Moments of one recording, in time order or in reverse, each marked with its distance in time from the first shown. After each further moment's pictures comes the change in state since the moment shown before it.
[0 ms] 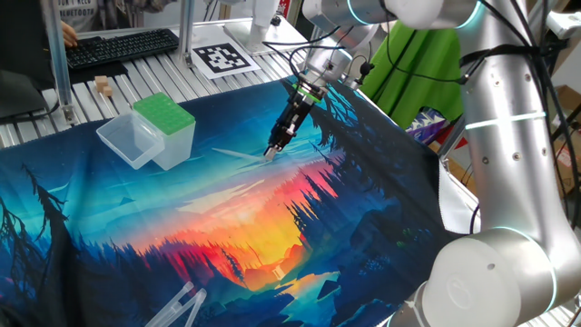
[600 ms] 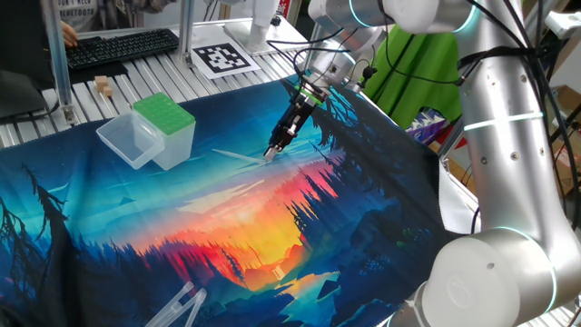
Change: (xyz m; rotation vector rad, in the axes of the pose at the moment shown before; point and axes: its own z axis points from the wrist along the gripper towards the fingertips) arm 0.001 -0.003 0.002 0.021 0.033 0.024
